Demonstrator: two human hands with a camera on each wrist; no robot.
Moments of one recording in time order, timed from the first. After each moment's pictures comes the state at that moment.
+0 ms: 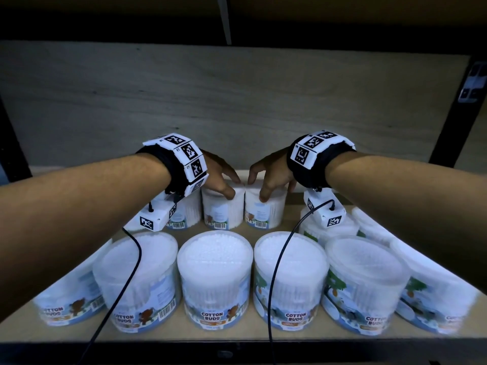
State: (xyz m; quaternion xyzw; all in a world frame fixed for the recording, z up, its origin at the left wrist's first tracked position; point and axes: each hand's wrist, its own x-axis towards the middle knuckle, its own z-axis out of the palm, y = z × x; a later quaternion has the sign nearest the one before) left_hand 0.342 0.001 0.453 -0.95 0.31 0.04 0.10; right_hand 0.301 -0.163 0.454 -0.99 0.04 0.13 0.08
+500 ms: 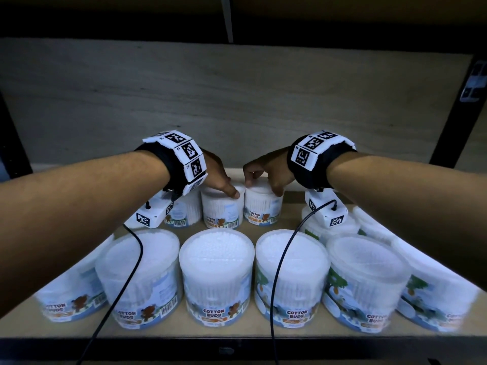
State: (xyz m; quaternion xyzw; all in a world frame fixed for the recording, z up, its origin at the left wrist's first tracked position) left_hand 0.342 -0.003 0.451 -0.95 0.26 0.07 0.15; right_hand 0.296 -0.158 0.463 -0.99 -0.06 0.13 -0.06
